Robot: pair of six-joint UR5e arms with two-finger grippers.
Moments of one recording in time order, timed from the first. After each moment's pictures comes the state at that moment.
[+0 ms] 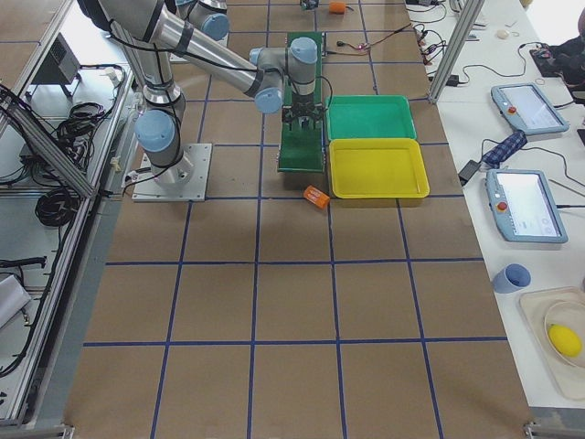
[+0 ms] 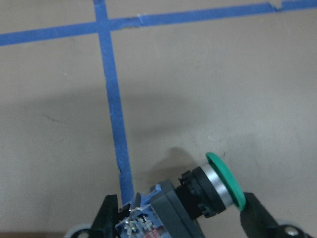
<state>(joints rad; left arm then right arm) -0.86 -2.01 -1.70 -1.25 1.44 2.25 1.58 -1.45 2.10 -2.25 -1.59 -1.63</state>
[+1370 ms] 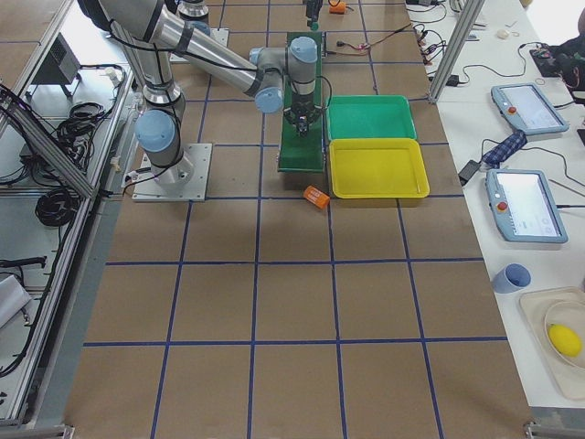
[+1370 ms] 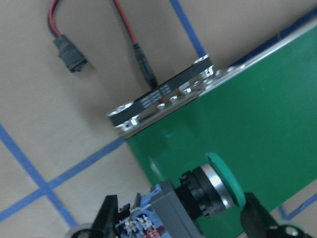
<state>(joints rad) -1.40 -1.76 -1.84 -1.23 1.46 0.51 1.59 -1.45 2.10 -2.25 -1.60 -1.64</state>
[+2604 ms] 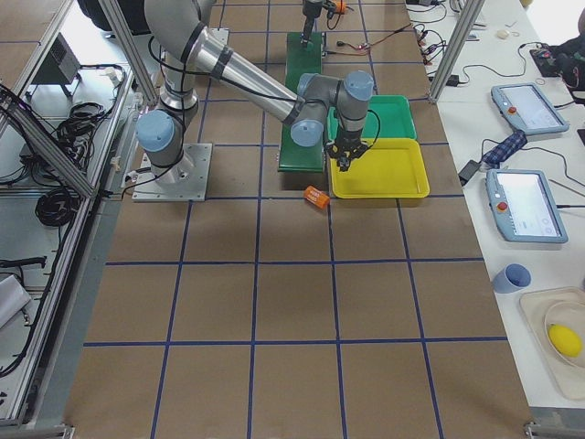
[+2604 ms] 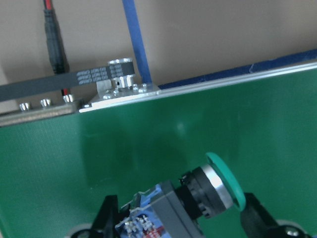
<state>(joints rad) -1.50 -1.80 -1.91 -1.16 1.47 0.28 1.29 -1.18 1.72 -2.13 -1.61 -1.85</state>
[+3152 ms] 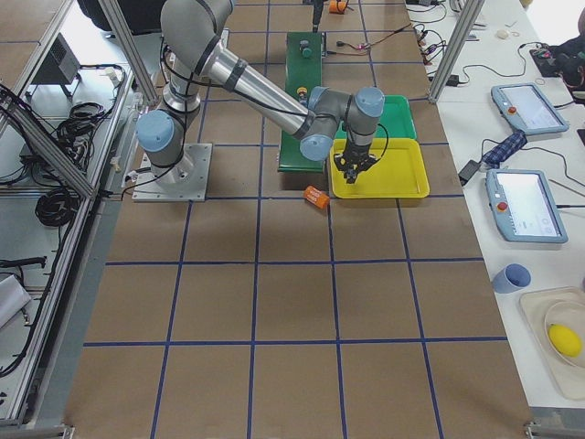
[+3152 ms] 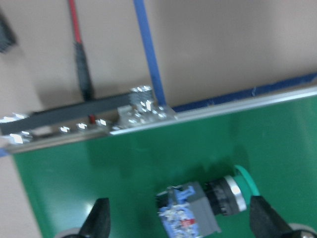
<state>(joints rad) -1.36 -1.80 -1.77 -1.23 1.47 0.41 1.26 -1.11 1.68 -2.12 -1.61 -1.86</state>
